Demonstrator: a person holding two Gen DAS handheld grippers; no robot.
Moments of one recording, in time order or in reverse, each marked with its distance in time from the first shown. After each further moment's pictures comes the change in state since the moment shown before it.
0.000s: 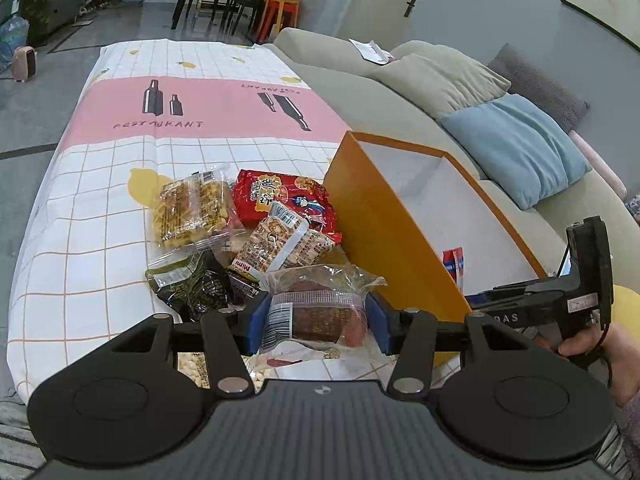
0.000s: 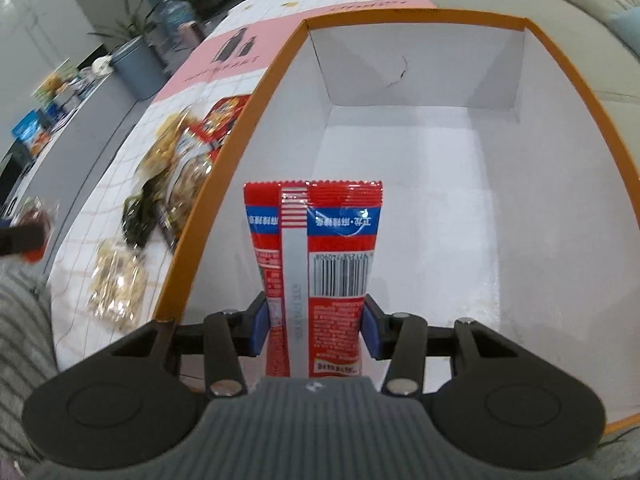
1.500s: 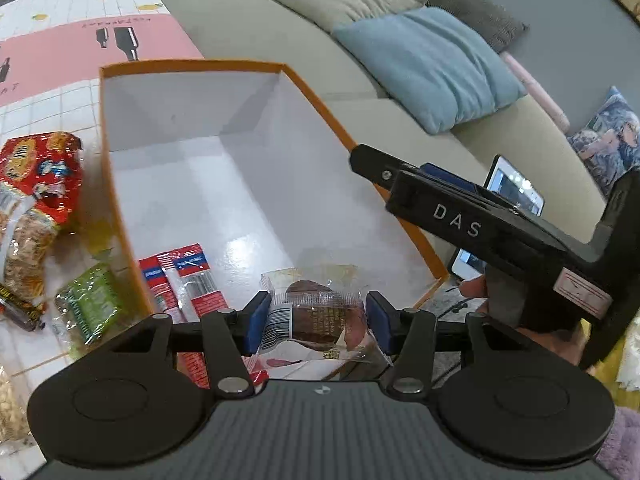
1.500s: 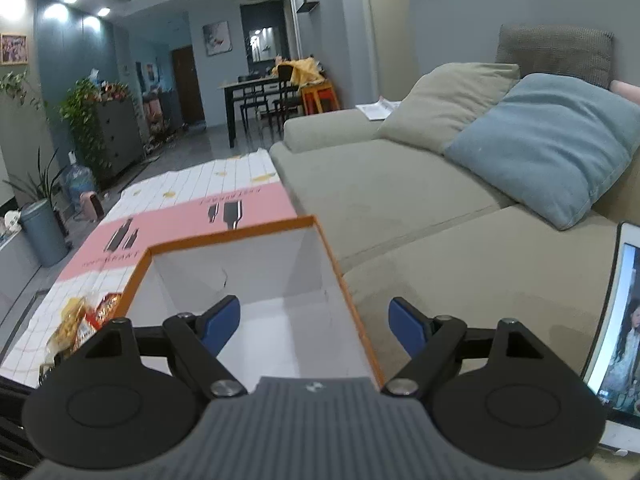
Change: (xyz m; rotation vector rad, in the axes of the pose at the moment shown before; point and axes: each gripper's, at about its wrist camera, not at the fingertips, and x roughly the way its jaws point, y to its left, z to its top) left arm 0.124 -0.156 0.010 0.077 0.249 -0.204; right arm -0.092 -0.039 -0.019 0.138 -0.566 -0.349
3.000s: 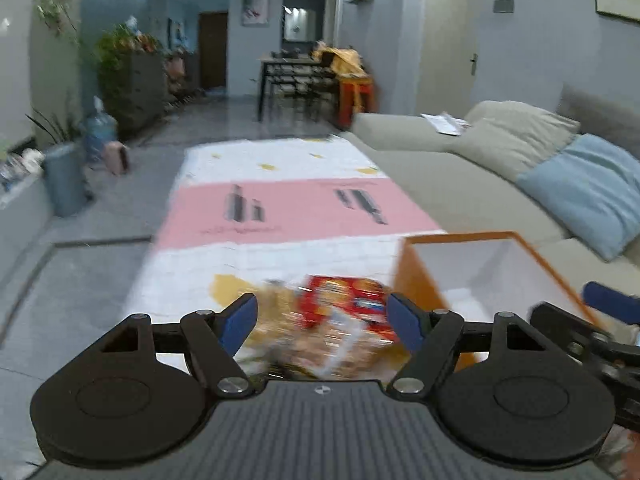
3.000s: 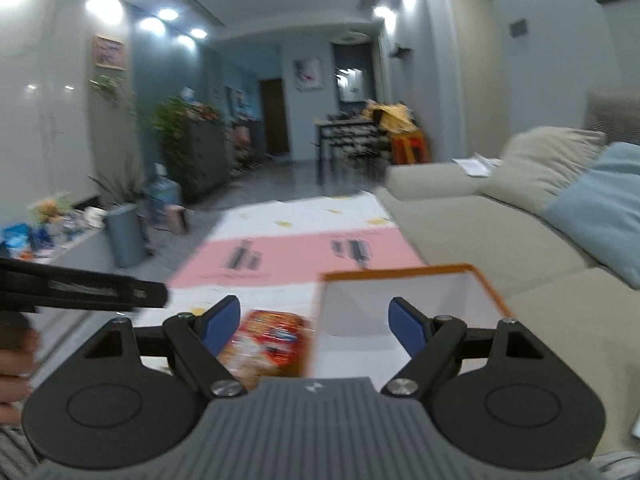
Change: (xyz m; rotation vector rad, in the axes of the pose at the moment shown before) left arm -0.160 0.062 -0.034 -0.035 -0.500 0.633; right arm -0.076 0.125 -0.013 -0.129 -0.149 0.254
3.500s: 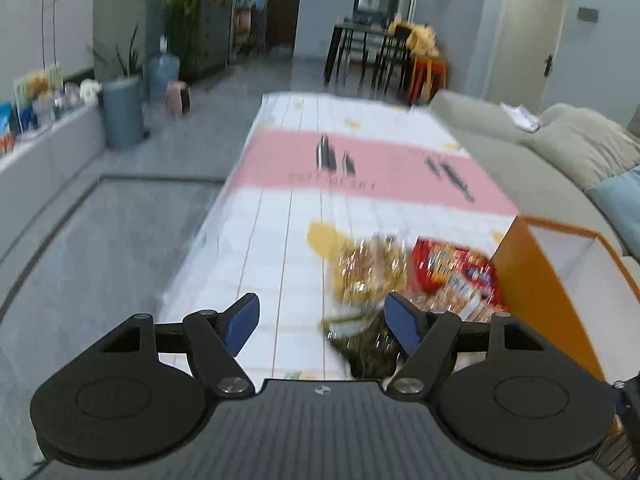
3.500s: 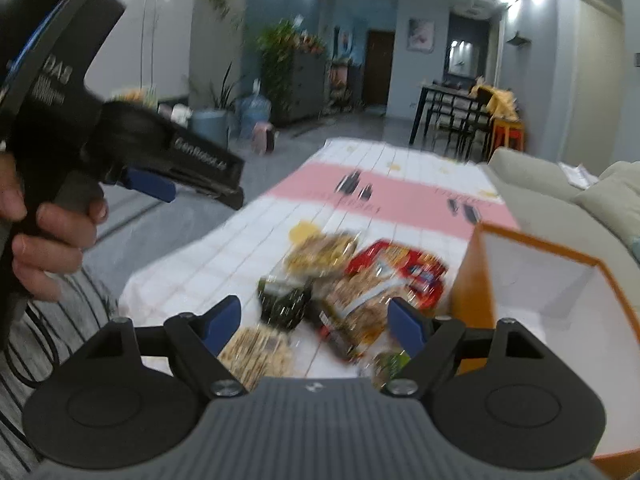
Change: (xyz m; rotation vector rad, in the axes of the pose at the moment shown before) left arm 0.038 0.084 -0.028 -0.175 0.147 0.095; right arm 0.051 0.106 -0.062 -0.287 0.205 0.181
